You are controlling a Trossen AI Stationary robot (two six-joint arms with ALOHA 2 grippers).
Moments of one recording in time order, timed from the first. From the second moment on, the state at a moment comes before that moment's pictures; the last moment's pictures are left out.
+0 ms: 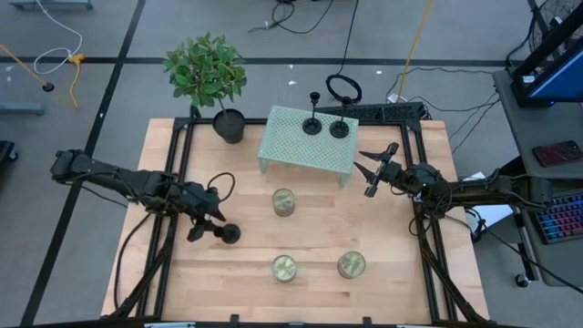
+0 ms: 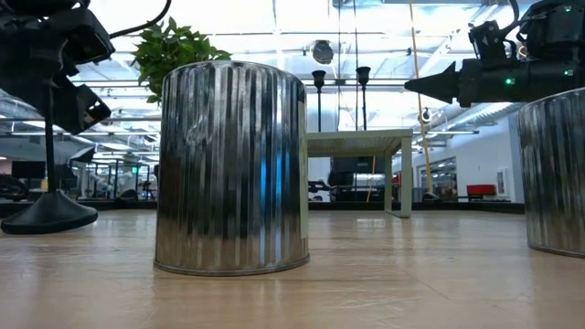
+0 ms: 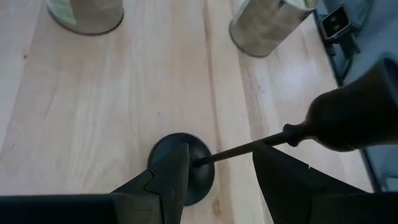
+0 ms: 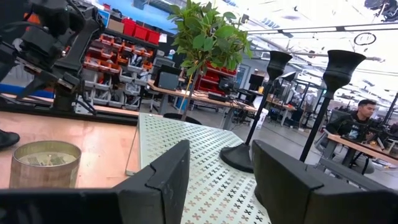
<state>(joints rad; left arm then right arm) -0.20 0.69 0.42 -0.48 0.20 -0.32 -0.25 0.81 0.02 0.99 0.18 -0.31</state>
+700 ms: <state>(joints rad) -0.26 0.72 0.42 -0.51 0.13 -0.44 -0.25 0.81 0.02 0.99 0.18 -0.34</state>
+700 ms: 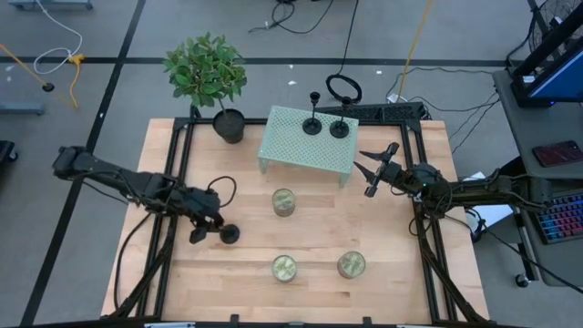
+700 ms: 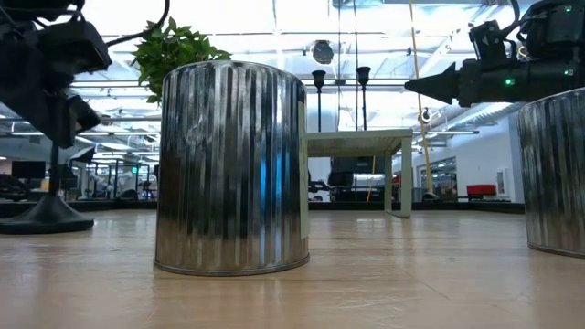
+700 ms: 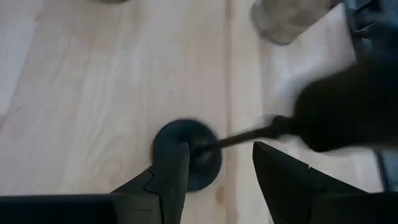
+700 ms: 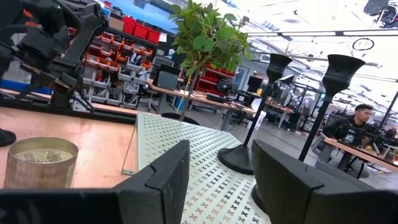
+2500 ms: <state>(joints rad) -0.23 0.84 0.42 -0.13 -0.02 -0.24 -0.25 0.81 0.02 1.03 0.18 -0.41</state>
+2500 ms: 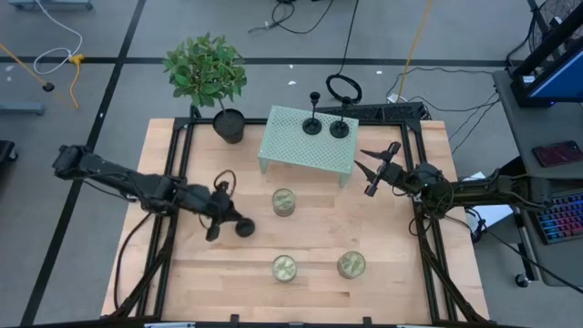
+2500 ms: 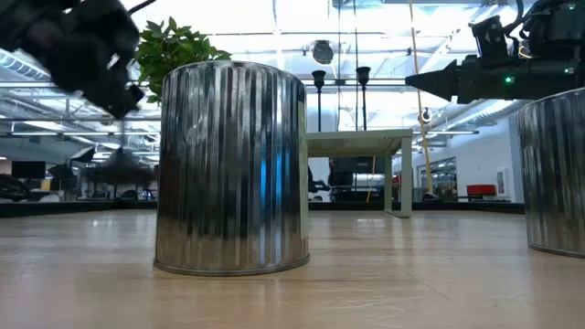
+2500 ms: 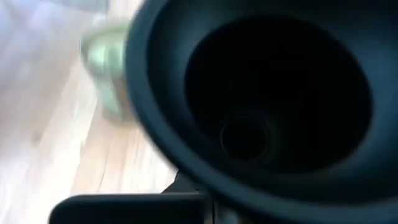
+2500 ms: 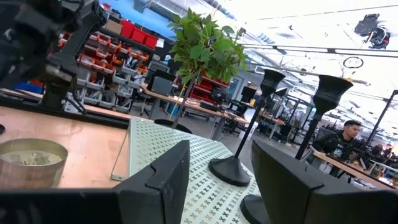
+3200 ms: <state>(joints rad) 0.15 1.30 1.06 -0.13 -0.30 -0.13 -0.25 0.81 0.02 1.03 0.18 -0.41</state>
